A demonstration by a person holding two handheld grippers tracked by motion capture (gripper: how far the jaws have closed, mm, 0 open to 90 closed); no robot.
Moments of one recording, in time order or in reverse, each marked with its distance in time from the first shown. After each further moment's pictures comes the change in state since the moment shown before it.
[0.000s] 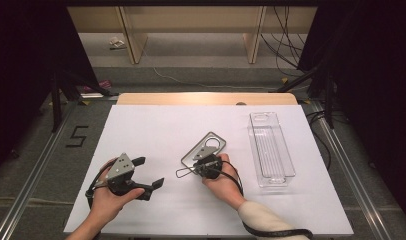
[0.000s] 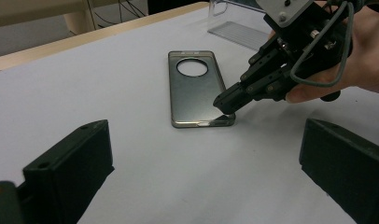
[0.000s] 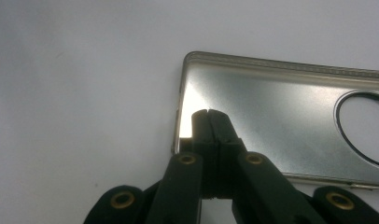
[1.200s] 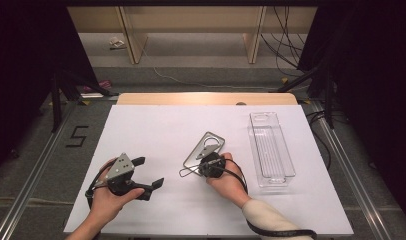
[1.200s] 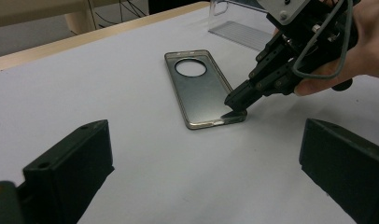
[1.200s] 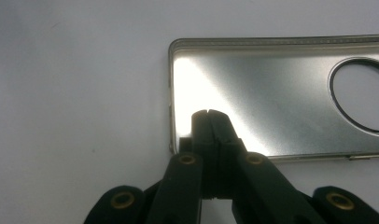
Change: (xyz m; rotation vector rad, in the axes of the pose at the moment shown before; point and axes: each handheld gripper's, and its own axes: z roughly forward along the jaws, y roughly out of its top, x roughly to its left) left arm 0.000 0.000 0.000 0.001 0.004 0.000; right arm -0.008 -0.001 -0.008 0.099 0.022 0.005
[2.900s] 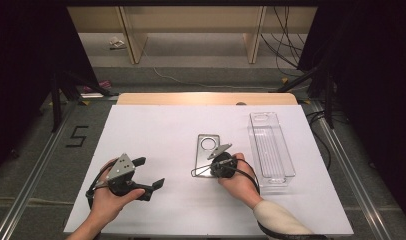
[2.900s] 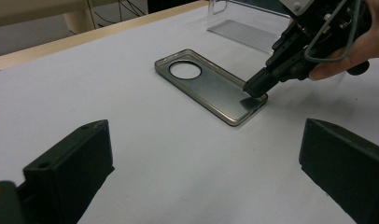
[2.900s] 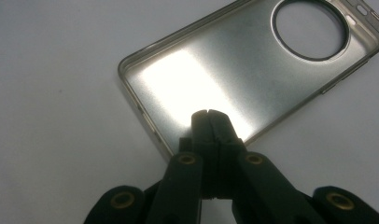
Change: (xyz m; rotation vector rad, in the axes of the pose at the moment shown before) left arm -0.002 0.000 0.001 0.004 -0.002 0.006; right arm -0.017 -0.019 -0.020 0.073 -0.044 0.010
